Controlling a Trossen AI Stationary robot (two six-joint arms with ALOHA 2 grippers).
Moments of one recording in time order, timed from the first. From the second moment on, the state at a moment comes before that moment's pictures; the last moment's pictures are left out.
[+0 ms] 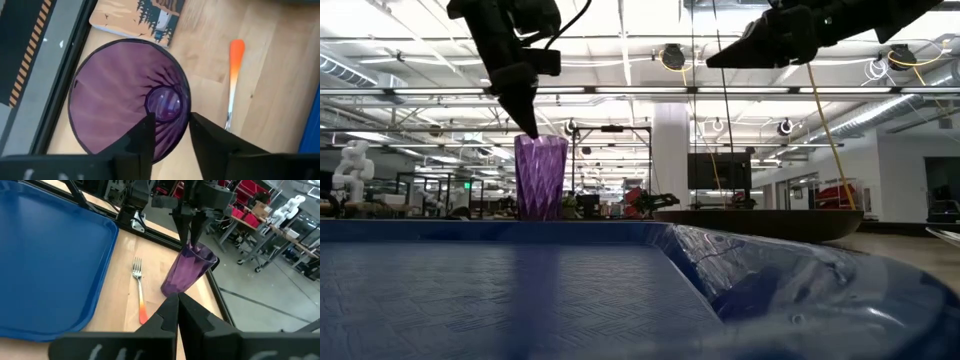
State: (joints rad) left arm 0.39 1.32 1.09 -0.84 -0.14 0.15; right arm -0.01 1.06 0.59 0.22 0.18 -0.42
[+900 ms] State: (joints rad) left arm 0.17 1.21 1.09 -1.04 -0.13 -0.01; right arm -0.01 1.05 0.59 0.21 0.18 -0.41
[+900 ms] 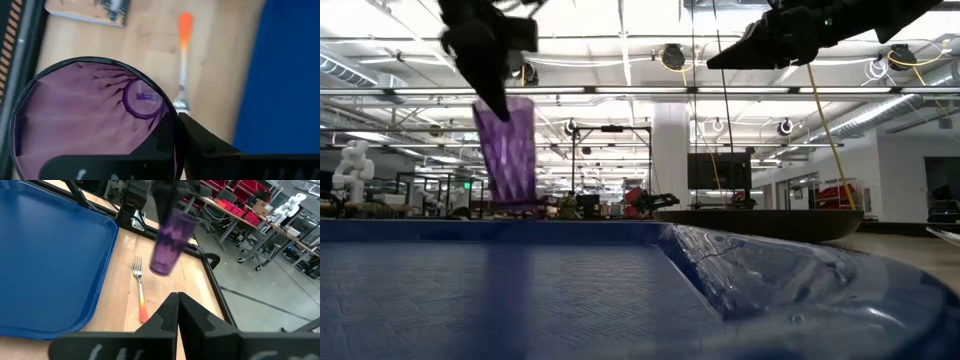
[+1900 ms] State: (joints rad) left arm -0.69 1.32 1.35 -1.55 -0.13 -1.11; right arm -0.01 1.05 0.59 0.33 0.18 -0.46
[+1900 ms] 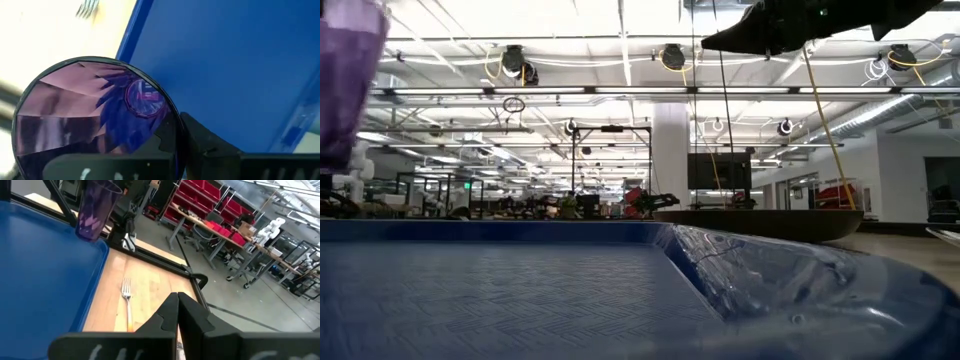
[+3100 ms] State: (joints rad) left arm -0.86 1.34 1.10 -1.48 -0.12 -1.43; right arm -0.01 1.05 0.59 0.35 0.18 -0.46
